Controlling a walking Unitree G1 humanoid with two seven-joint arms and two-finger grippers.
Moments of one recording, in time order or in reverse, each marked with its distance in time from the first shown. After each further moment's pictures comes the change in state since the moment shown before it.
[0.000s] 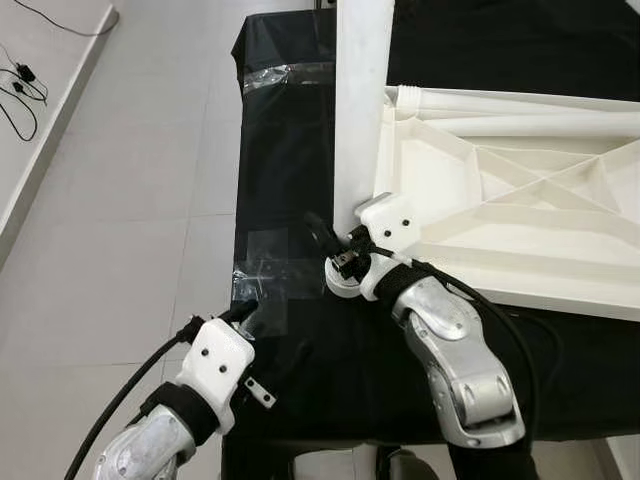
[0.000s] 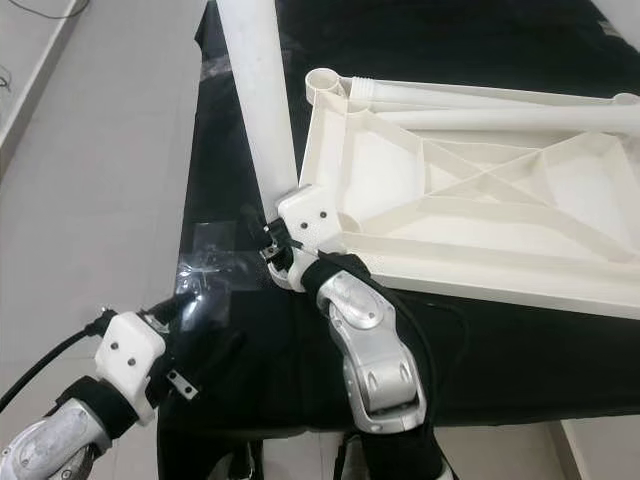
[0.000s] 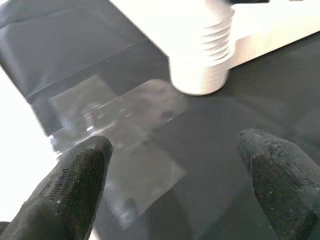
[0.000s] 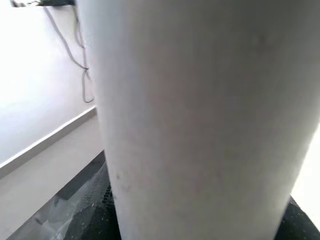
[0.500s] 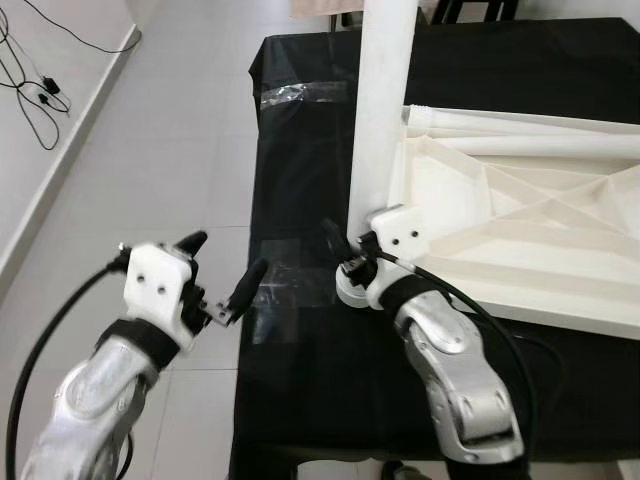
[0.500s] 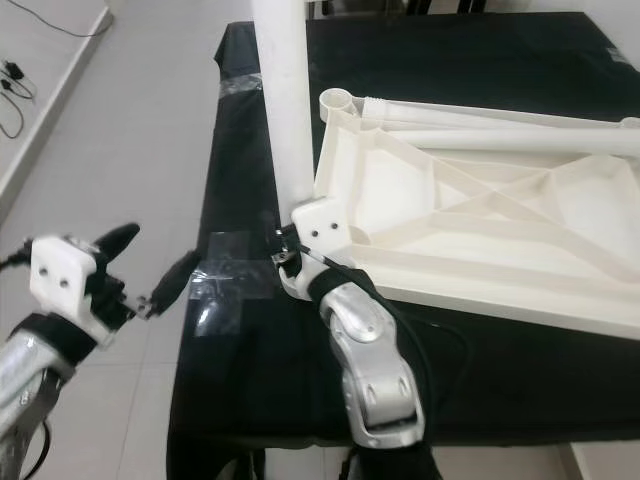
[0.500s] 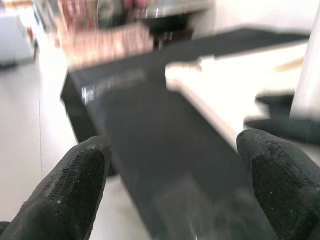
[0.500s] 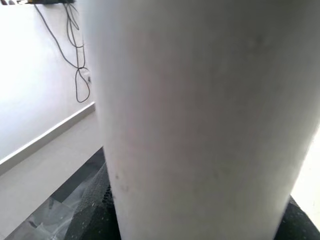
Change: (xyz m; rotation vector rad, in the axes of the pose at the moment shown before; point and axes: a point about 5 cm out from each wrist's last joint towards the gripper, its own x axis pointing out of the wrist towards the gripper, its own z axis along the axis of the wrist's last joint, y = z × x) left arm 0.028 0.057 0.061 -0.058 -0.245 0.070; right arm -0.015 -0.009 -0.017 0.011 0.049 -0.077
